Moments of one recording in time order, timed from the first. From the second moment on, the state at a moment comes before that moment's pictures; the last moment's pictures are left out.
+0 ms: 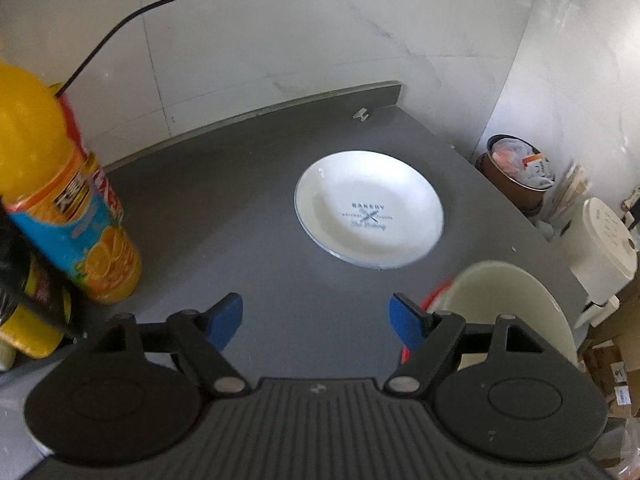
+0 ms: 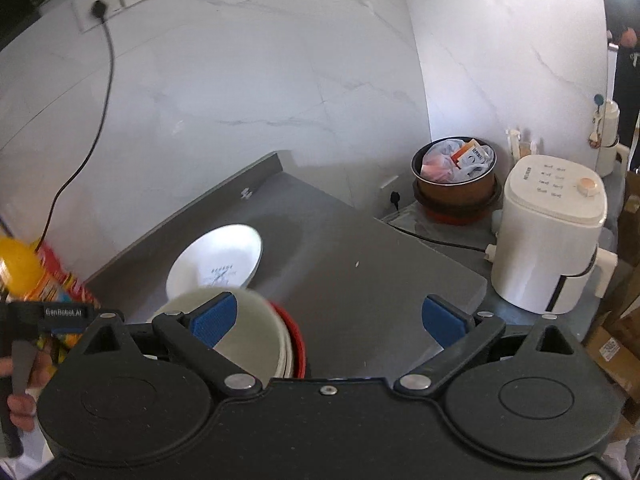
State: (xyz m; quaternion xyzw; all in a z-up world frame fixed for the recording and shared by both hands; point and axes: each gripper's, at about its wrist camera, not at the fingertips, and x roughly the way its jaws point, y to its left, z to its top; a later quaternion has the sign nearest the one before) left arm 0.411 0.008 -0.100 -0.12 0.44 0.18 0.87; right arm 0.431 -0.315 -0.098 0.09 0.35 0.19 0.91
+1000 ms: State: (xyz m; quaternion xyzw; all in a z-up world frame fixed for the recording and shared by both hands) left arm 0.530 0.066 -0.177 -0.18 0.49 0.20 0.83; right arm 0.618 -0.231 -0.187 0.13 0.51 0.34 0.78
